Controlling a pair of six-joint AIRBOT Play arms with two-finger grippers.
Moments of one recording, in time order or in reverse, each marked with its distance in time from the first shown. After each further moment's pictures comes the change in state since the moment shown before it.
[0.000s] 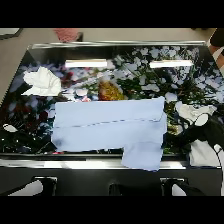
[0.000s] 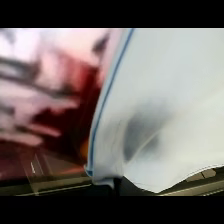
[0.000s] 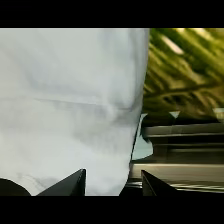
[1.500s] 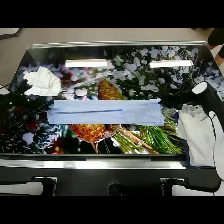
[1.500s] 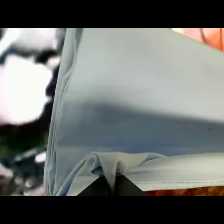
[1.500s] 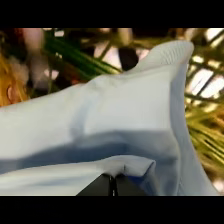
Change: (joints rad) left arm -0.160 -0.271 0.735 -0.002 0.026 -0.150; right arm 0.097 -0.377 0.577 0.200 -0.406 0.034
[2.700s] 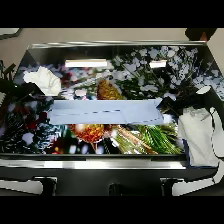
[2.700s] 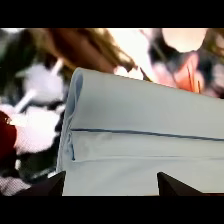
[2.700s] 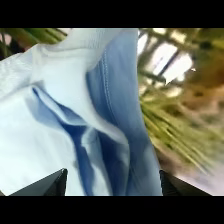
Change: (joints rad) left arm 0.034 -0.050 0.314 0.005 -0.175 -0.023; right arm -0.140 -0.199 0.072 0.123 0.220 -0.223
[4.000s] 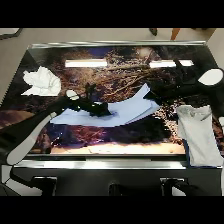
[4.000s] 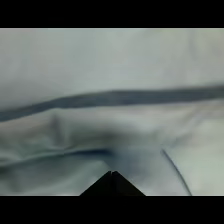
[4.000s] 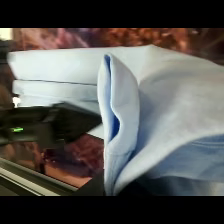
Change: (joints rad) left arm -0.742 -0.161 -0.303 -0.527 0.467 0.064; right arm 0.289 0.488 0.000 0.094 0.073 0.311
